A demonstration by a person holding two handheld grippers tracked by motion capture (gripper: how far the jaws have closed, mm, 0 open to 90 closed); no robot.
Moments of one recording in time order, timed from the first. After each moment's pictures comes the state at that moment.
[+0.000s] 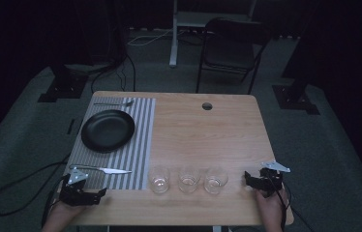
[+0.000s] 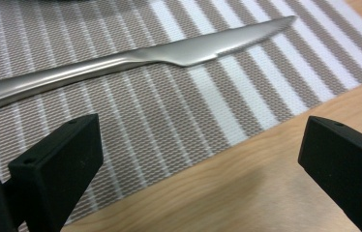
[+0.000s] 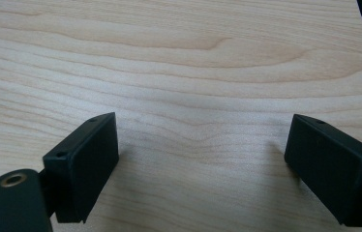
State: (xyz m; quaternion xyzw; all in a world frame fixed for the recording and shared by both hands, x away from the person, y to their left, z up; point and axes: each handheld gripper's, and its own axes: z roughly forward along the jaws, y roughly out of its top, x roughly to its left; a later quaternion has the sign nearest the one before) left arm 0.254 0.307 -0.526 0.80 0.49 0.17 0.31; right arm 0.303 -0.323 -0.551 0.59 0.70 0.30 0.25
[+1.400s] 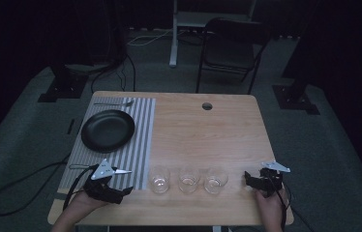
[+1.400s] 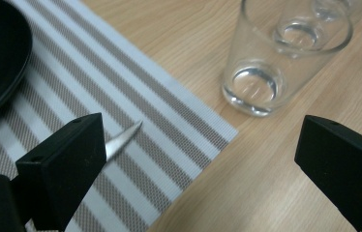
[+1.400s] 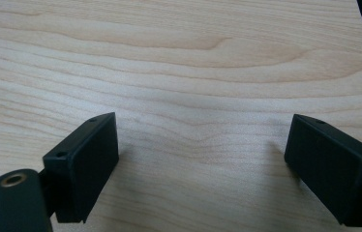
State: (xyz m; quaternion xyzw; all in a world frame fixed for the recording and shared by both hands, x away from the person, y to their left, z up) left arm 0.264 0.227 -0.477 0.85 0.34 0.13 0.38; right arm 0.302 -0.323 -0.551 0.59 0.70 0.30 0.25
